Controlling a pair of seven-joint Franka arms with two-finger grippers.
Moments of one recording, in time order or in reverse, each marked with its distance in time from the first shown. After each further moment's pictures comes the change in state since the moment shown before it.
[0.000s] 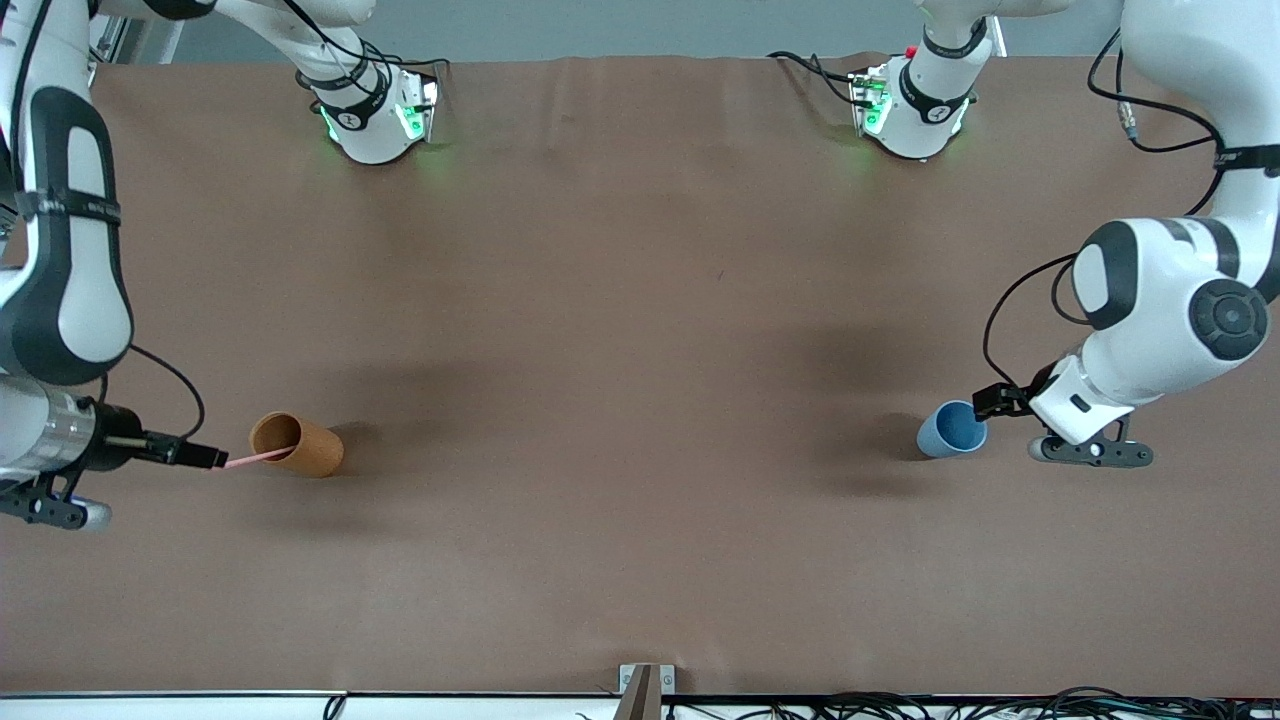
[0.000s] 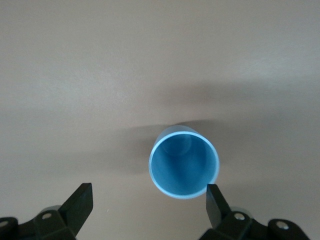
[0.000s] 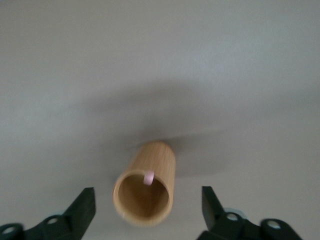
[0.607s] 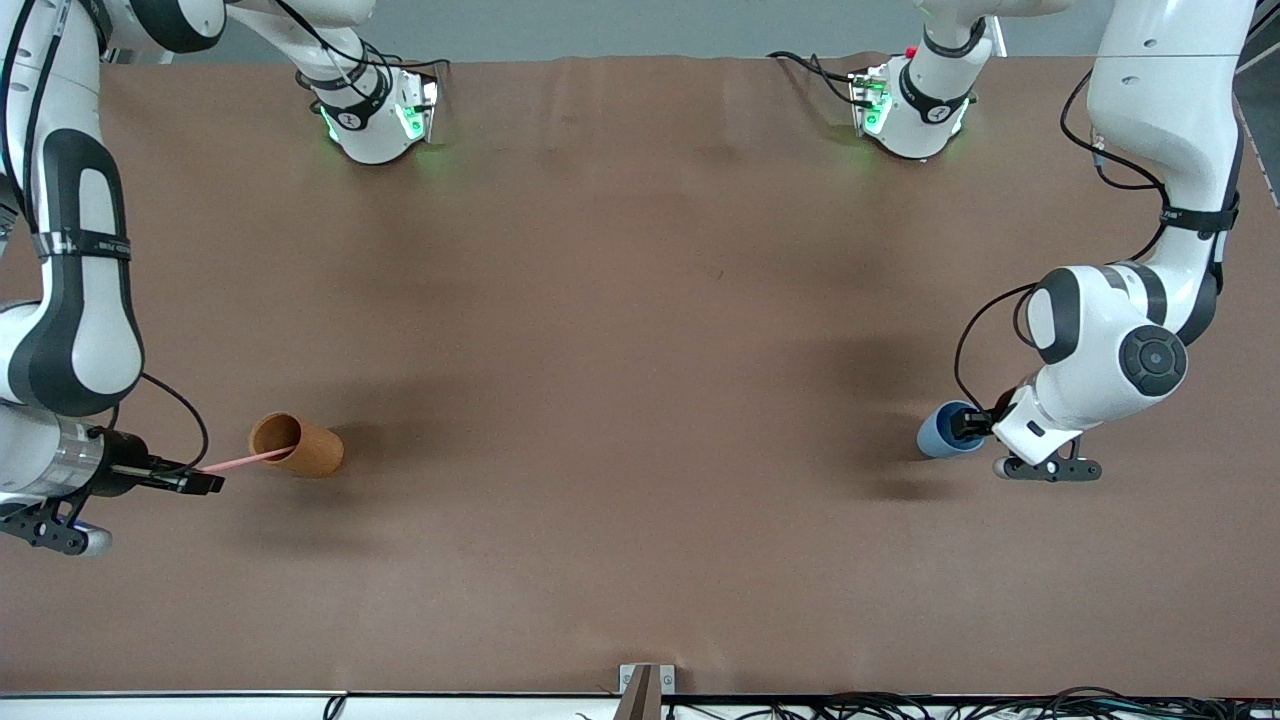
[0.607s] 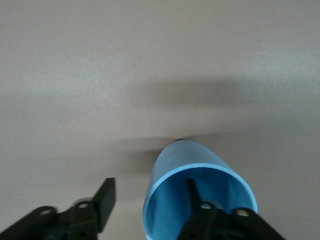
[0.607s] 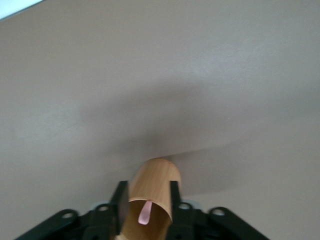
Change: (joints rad) left arm 0.000 0.125 0.001 -0.010 -0.018 0.124 -0.033; right arm -0.015 0.048 -0.001 0.033 0.056 0.030 0.021
